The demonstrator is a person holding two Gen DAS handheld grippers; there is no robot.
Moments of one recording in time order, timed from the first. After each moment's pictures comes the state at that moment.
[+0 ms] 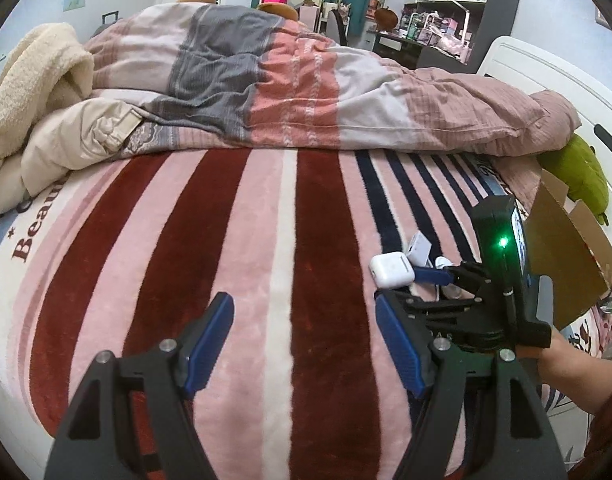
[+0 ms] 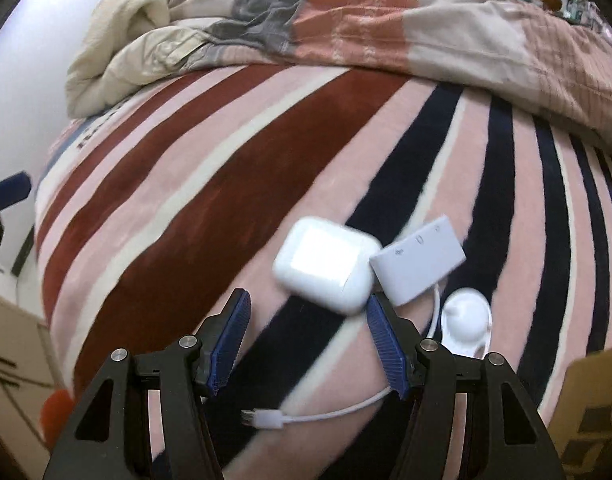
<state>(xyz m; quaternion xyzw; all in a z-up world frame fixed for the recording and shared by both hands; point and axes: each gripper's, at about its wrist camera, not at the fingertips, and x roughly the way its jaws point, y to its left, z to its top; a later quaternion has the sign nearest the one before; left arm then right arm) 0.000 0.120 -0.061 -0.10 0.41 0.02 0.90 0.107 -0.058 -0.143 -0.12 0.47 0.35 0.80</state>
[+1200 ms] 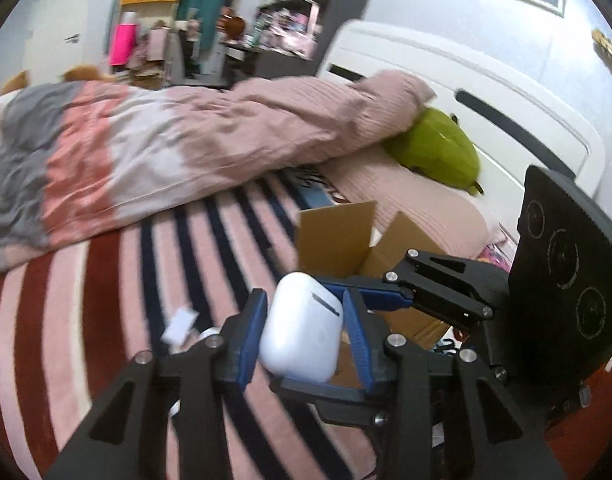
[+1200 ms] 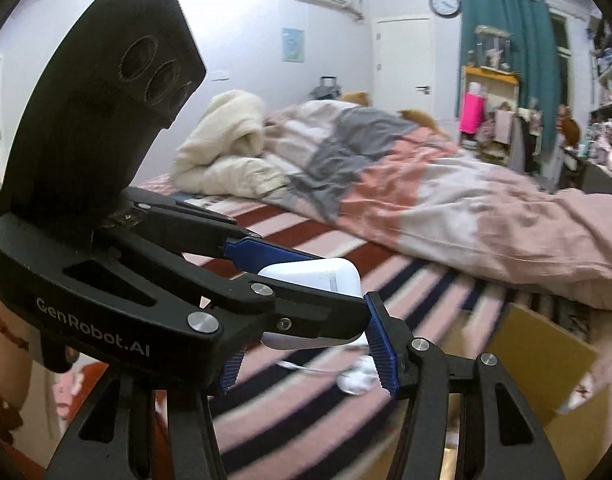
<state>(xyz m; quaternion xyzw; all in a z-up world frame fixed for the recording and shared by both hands) 0.068 -0.081 0.047 -0.06 0.38 -0.23 0.89 0.033 -0.205 0.029 -0.12 0.25 0.45 0.85</state>
